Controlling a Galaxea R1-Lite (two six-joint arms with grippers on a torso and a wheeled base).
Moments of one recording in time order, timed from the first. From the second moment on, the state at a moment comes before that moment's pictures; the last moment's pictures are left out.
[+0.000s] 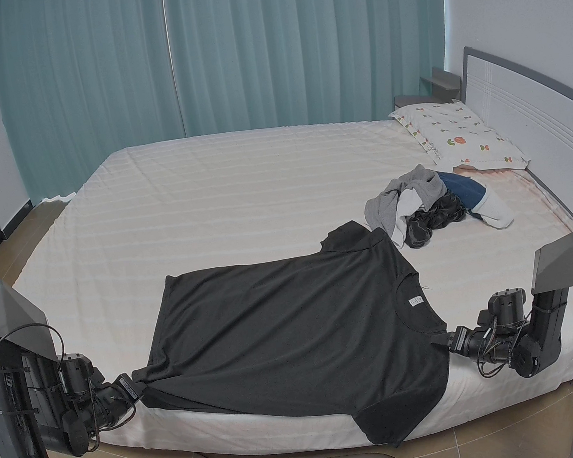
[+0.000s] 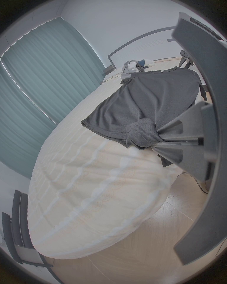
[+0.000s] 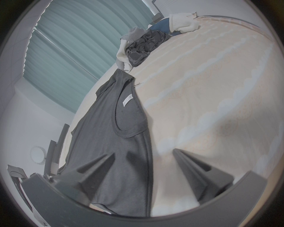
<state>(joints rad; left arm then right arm) 0.13 2.37 -0.17 -1.55 -0.27 -0.64 0.08 2.45 -0.53 -1.25 0.25 0.57</state>
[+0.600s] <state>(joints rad) 0.13 2.37 -0.17 -1.55 -0.26 -0.70 0.06 2.46 -0.74 -1.25 0.16 0.58</state>
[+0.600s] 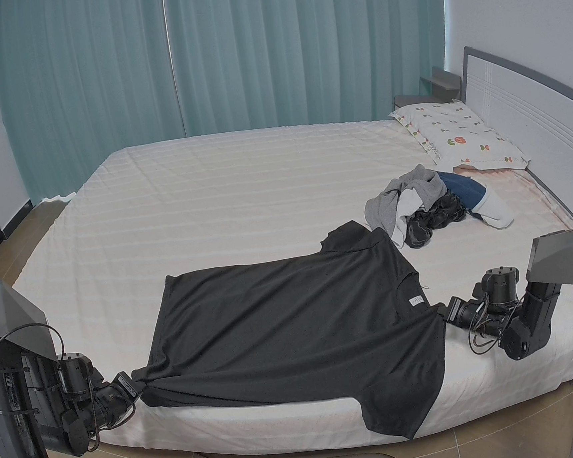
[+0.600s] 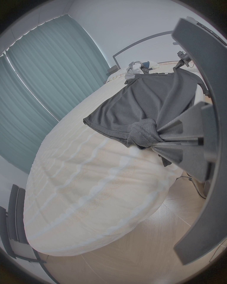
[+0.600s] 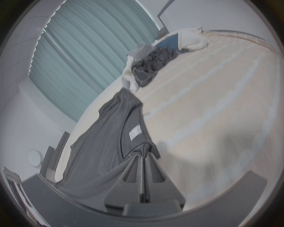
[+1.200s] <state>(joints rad) 0.12 2.37 -0.19 -1.55 -0.26 -0.69 0.07 2.49 -0.79 -1.28 0.15 0.73</state>
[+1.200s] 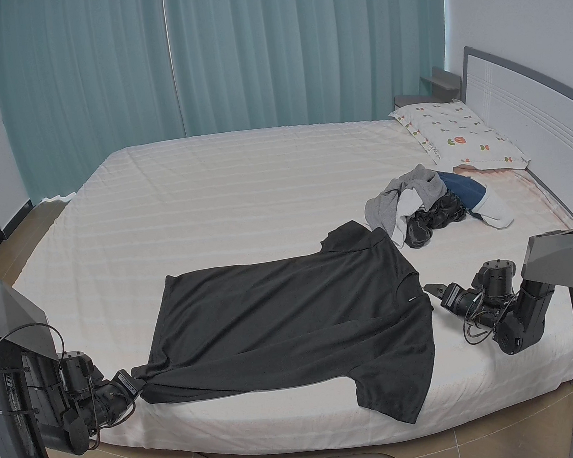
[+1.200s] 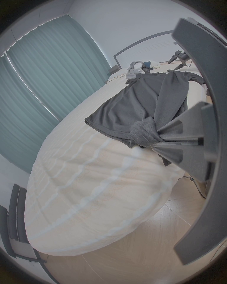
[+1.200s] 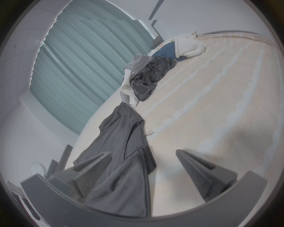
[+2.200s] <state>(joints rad) 0.14 2.37 -0.11 -1.55 -0.47 -0.51 0.05 2.42 -0.59 -1.35 0.21 0.87</state>
